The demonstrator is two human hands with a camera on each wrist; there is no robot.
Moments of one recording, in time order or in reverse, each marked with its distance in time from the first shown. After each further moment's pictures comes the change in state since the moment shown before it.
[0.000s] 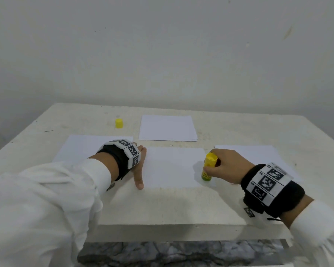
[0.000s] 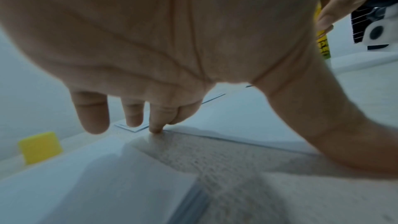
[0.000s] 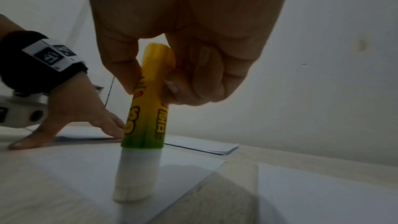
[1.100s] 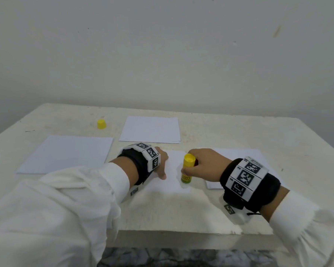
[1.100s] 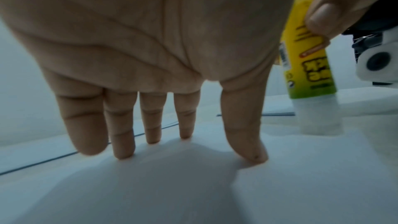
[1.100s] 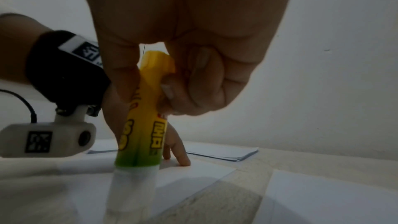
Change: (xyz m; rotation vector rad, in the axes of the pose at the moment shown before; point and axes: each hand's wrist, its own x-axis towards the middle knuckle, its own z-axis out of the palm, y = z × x) left_hand 0.014 0.119 -0.052 -0.085 0.058 0.032; right_hand 0.011 0.020 -0.022 -0.050 -0.147 -0.117
